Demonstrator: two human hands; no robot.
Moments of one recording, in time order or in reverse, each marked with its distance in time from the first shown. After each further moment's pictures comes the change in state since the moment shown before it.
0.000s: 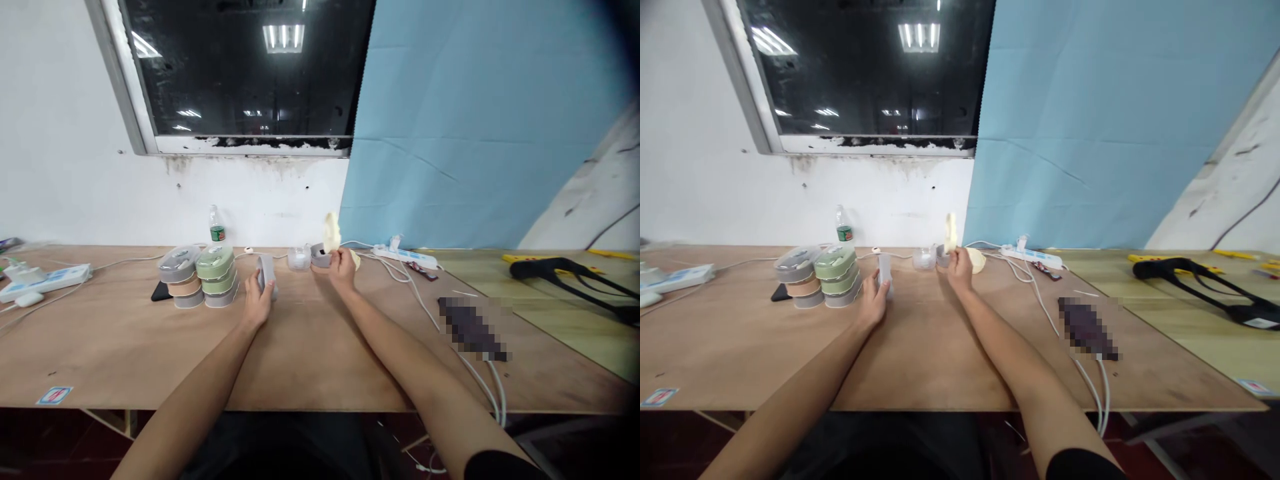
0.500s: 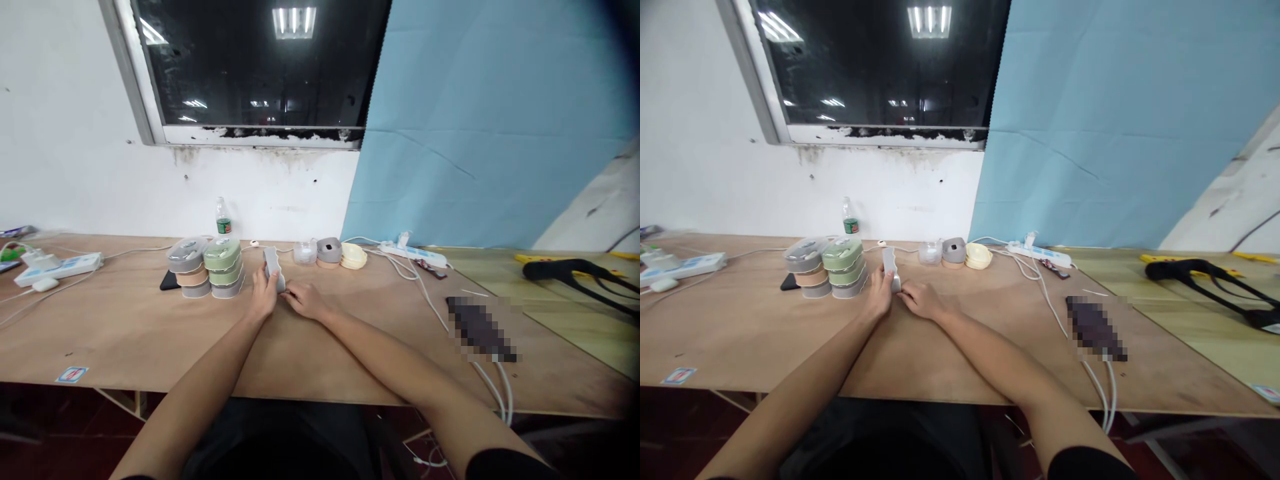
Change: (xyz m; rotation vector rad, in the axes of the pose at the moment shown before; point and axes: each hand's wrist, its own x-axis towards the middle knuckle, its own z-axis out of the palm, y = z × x) left_hand -0.002 0.010 0.000 0.032 -0.035 -0.077; right_hand -0.078 -0.078 0.019 0.256 -0.669 -0.546
